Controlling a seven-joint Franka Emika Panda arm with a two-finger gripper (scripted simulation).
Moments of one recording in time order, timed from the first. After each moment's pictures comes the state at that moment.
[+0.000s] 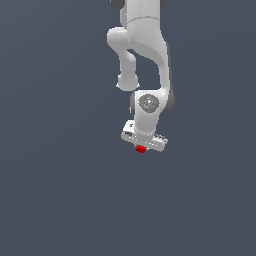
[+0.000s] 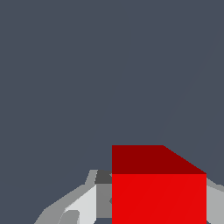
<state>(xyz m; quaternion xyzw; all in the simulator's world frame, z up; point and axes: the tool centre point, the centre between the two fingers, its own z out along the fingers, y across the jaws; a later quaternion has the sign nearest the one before) -0.024 0.068 0.044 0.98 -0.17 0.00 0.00</state>
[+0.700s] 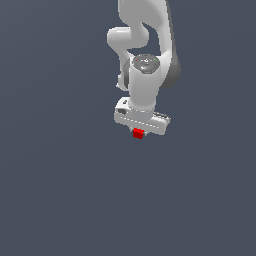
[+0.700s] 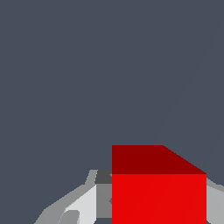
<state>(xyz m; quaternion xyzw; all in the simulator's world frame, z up) -0.024 0.045 0.171 0.98 -0.17 0.00 0.00</state>
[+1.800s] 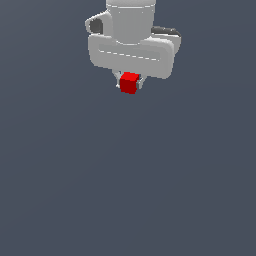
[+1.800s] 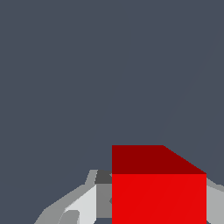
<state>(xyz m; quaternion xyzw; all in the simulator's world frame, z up) -0.018 0.005 0.402 0.98 -0.17 0.00 0.00</state>
